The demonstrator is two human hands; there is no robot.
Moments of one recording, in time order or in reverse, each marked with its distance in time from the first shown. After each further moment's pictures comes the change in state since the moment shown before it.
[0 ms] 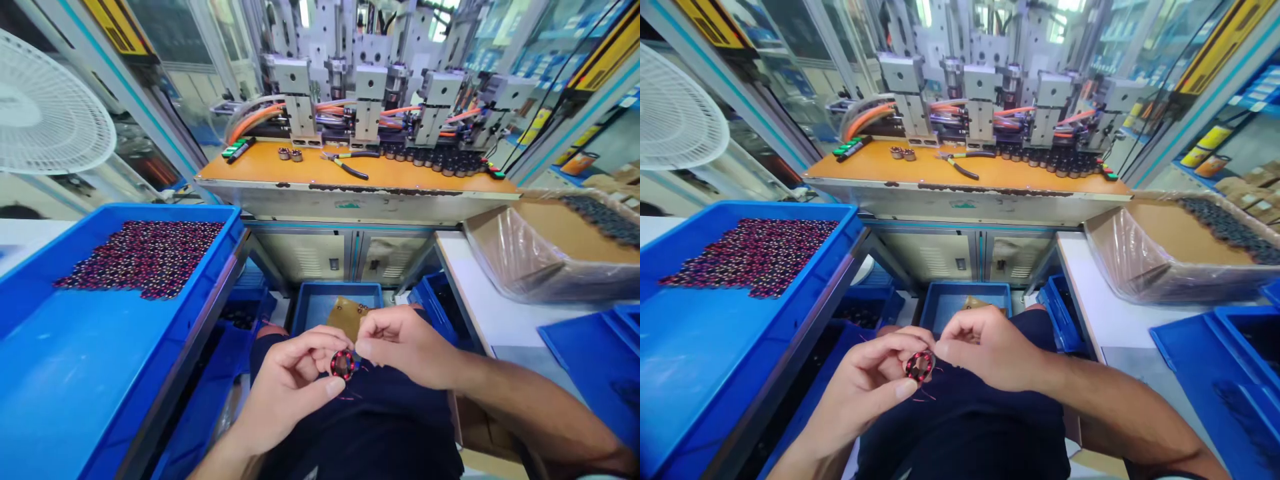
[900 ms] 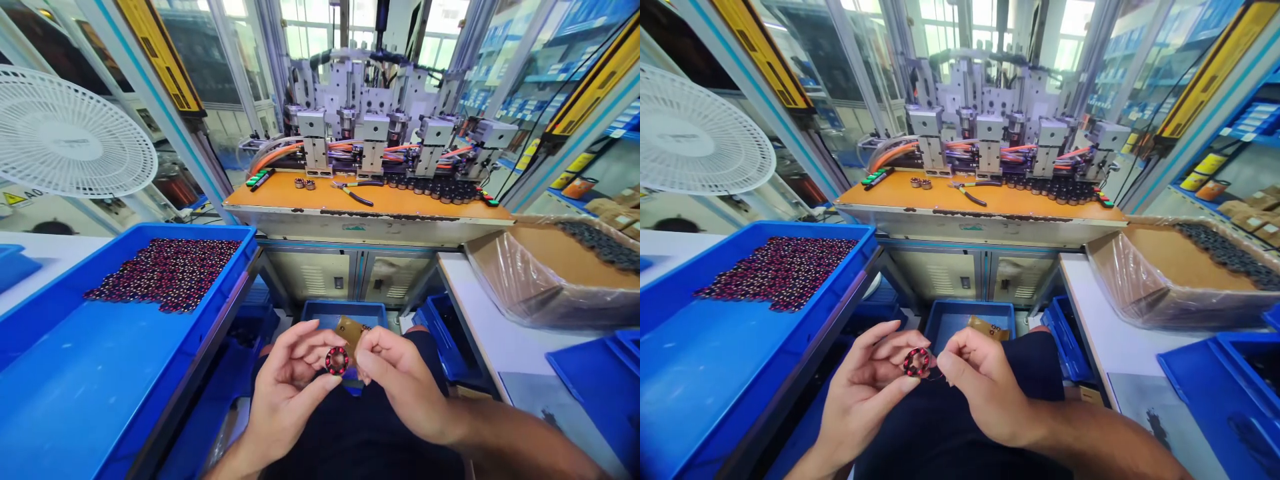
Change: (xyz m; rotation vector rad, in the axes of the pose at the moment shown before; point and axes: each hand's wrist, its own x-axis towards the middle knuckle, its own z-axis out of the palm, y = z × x) left_hand 0.003 0.004 0.006 0.130 0.180 0.323; right_hand -0.001 0.022 0.034 0.156 0.188 -0.261
